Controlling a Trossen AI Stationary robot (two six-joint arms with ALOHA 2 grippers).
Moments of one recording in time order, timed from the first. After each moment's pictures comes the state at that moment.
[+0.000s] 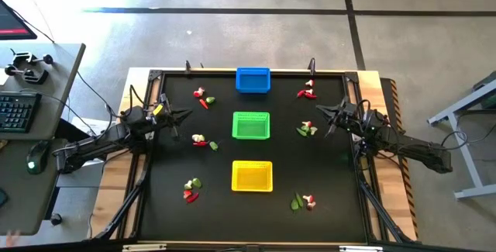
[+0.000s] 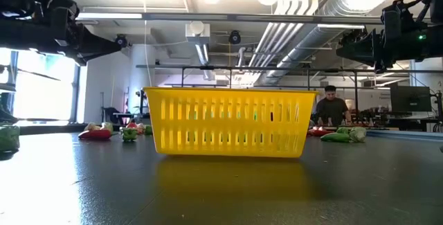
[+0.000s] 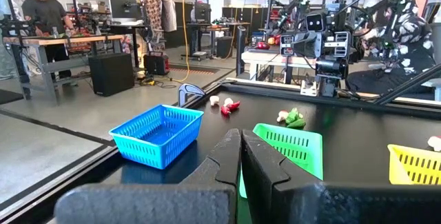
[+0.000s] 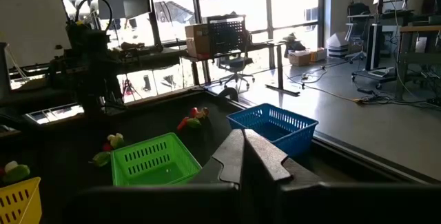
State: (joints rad) left arm 0.39 0.00 0.01 0.01 0.00 0.00; right arm -0.31 0.01 0.01 0.05 0.18 0.10
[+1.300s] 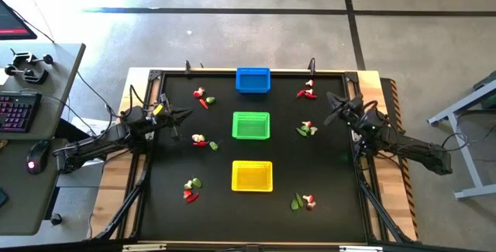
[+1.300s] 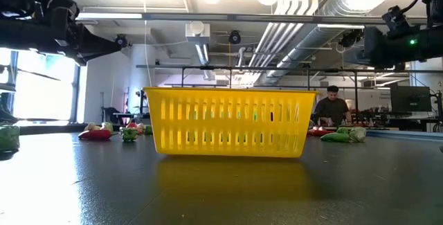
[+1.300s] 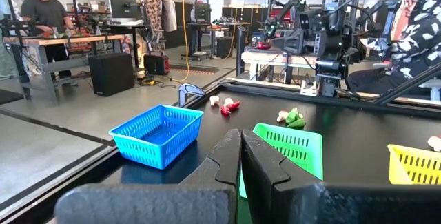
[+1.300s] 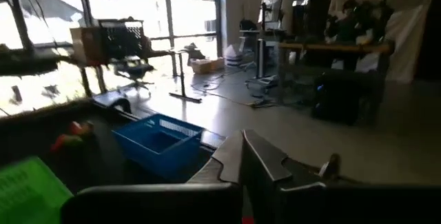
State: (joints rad) left arm 0.39 0.00 0.01 0.01 0.00 0.00; right arm -0.34 0.01 0.01 0.05 0.56 -0.03
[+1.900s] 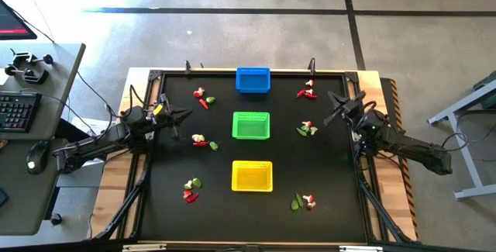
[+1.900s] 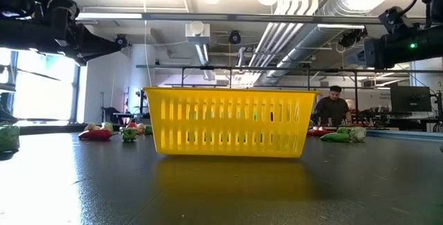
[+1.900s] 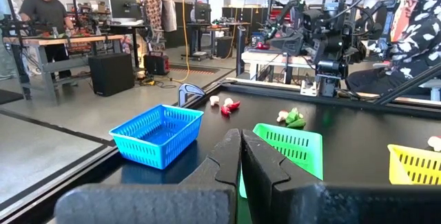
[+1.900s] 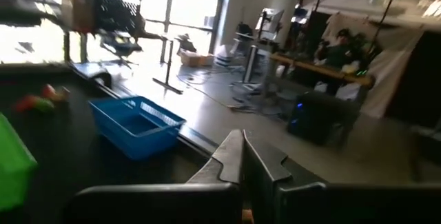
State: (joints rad) left arm 0.39 0.00 0.01 0.01 0.00 0.00; right arm -0.34 0.01 0.02 0.05 0.56 -0.23
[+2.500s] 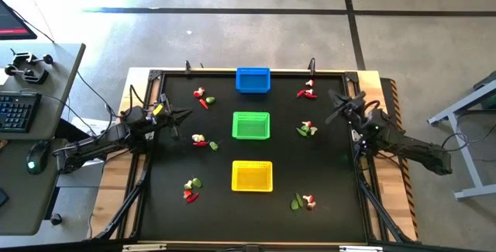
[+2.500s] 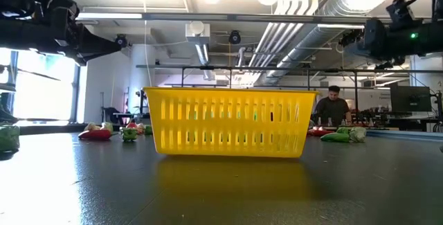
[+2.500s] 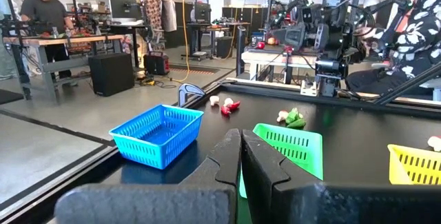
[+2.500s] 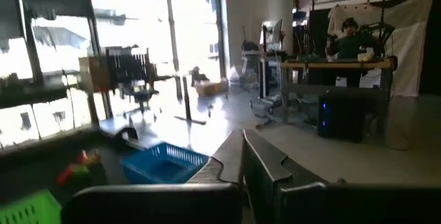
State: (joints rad) left arm 0.39 0.00 0.01 0.01 0.00 0.00; right arm -0.34 0.01 0.02 0.16 0.55 -0.03
